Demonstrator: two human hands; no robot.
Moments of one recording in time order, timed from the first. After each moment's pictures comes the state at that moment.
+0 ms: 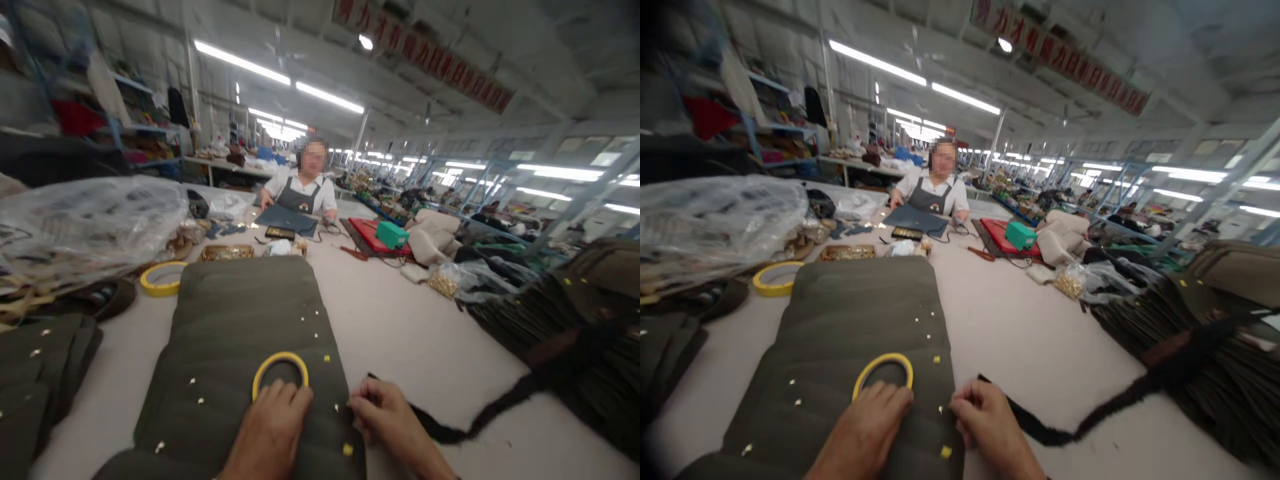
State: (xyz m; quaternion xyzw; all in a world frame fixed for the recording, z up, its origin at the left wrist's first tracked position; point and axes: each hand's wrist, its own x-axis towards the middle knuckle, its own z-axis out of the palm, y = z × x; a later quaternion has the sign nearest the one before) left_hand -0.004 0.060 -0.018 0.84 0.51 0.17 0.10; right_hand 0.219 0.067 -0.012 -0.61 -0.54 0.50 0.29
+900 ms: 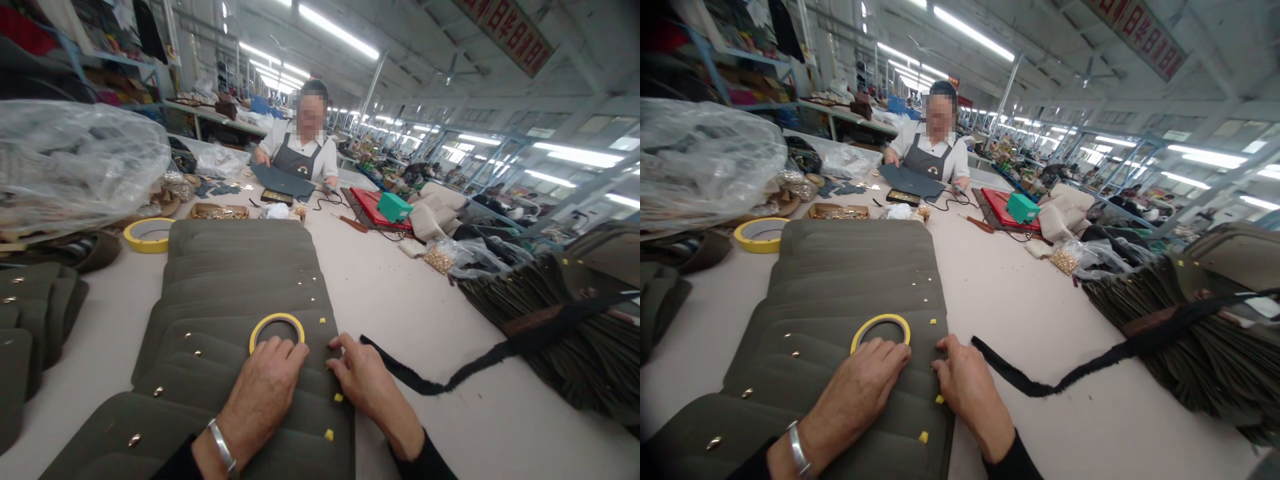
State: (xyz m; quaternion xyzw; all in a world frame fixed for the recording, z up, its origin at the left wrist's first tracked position) left_hand -0.001 0.062 -0.015 0.86 0.49 0.14 0.08; right_hand 0.194 0.066 -0.002 -0.64 -0.72 0.24 0.15
